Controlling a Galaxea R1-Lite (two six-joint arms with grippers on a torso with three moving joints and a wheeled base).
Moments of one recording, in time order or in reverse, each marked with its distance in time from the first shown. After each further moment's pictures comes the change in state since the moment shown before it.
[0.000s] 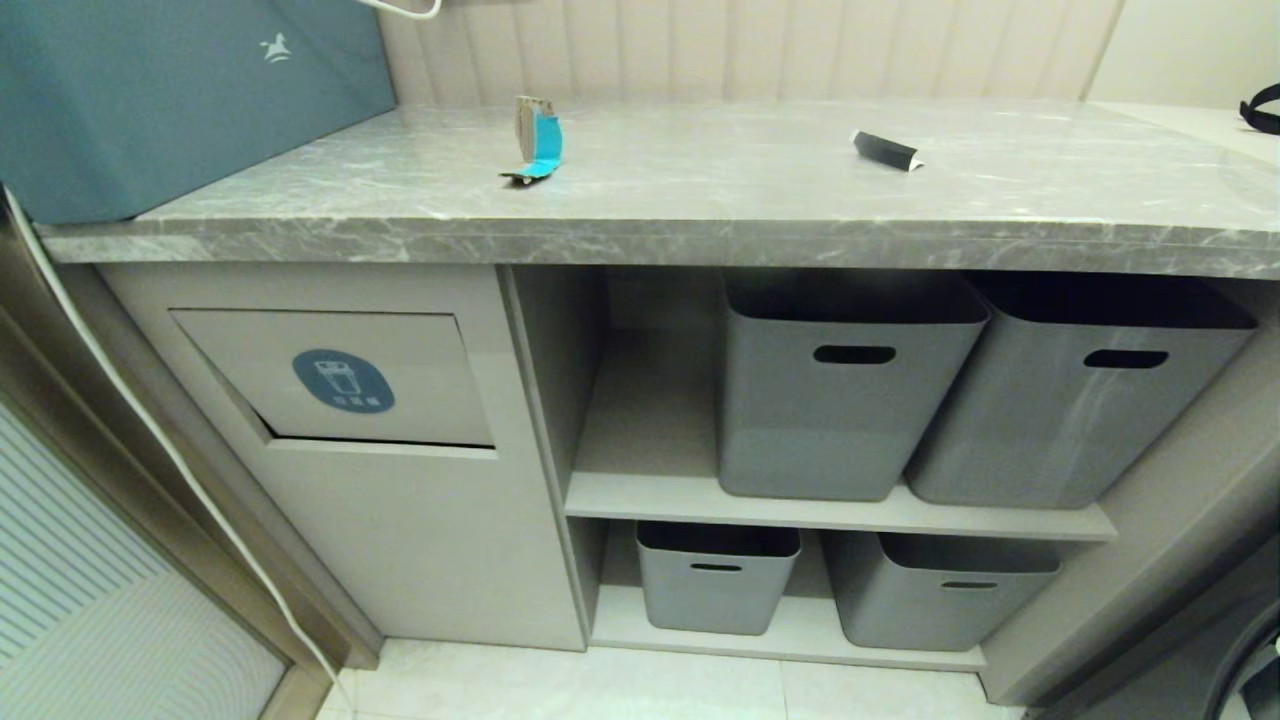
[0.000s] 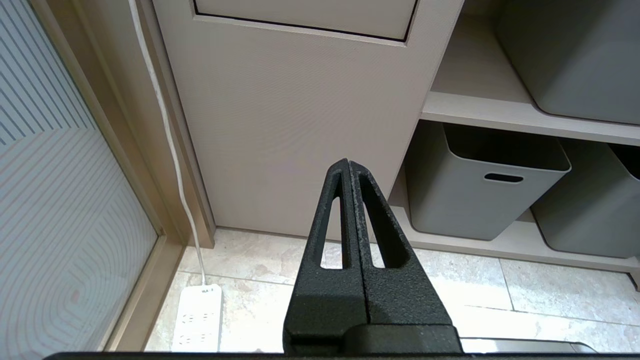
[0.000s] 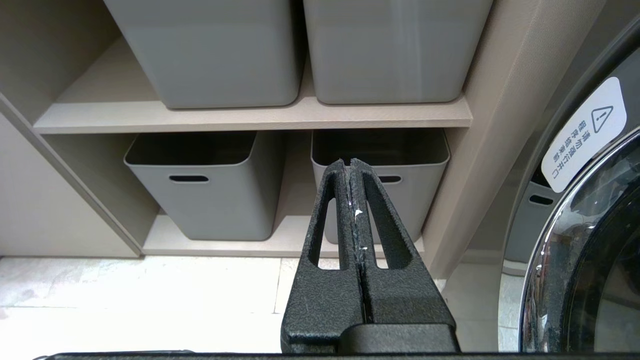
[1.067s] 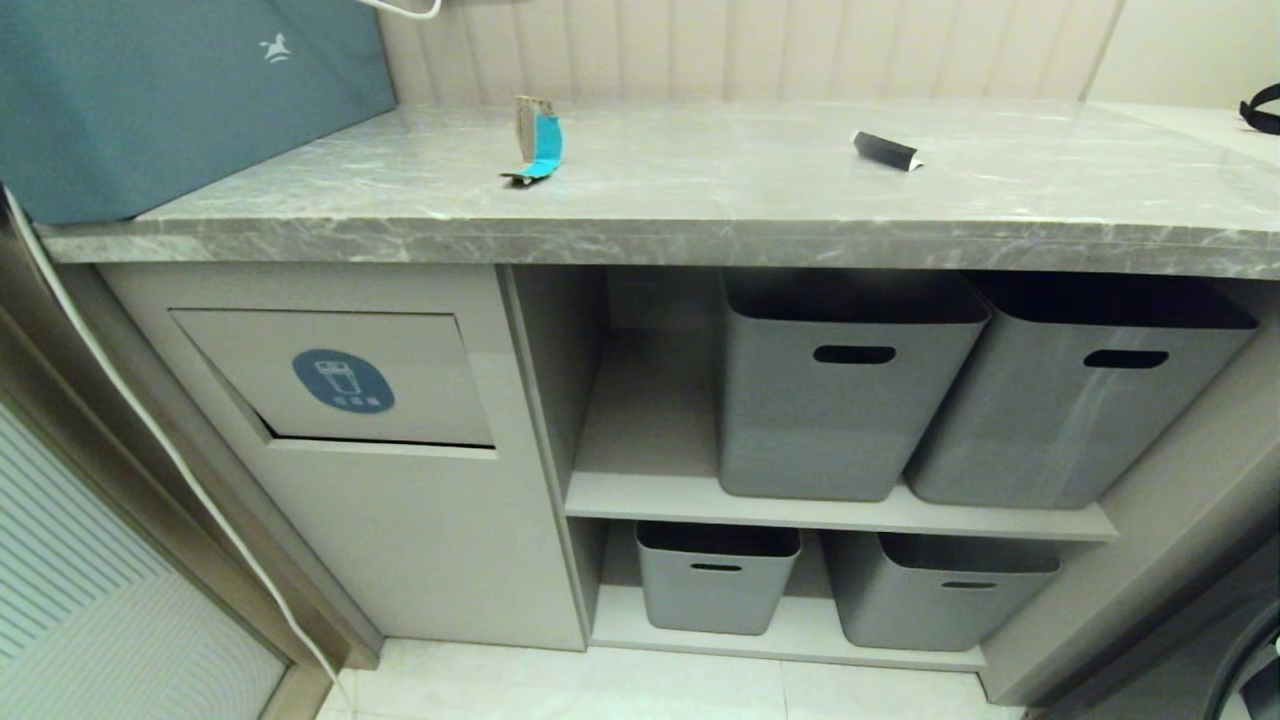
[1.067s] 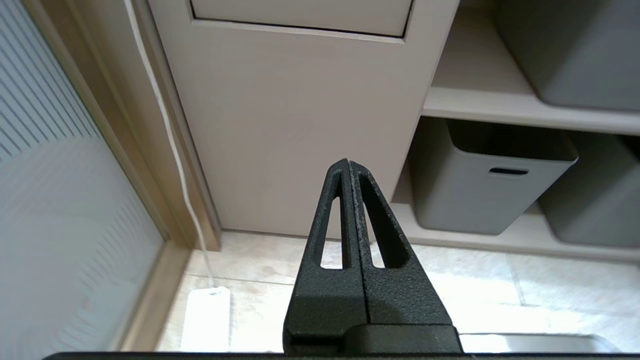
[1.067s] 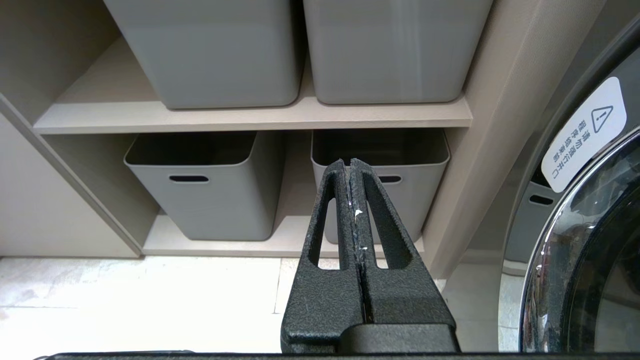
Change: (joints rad) left arm 0.000 0.000 0.000 0.003 -0.008 0.047; right arm 0.000 0.000 0.000 0.000 0.000 0.000
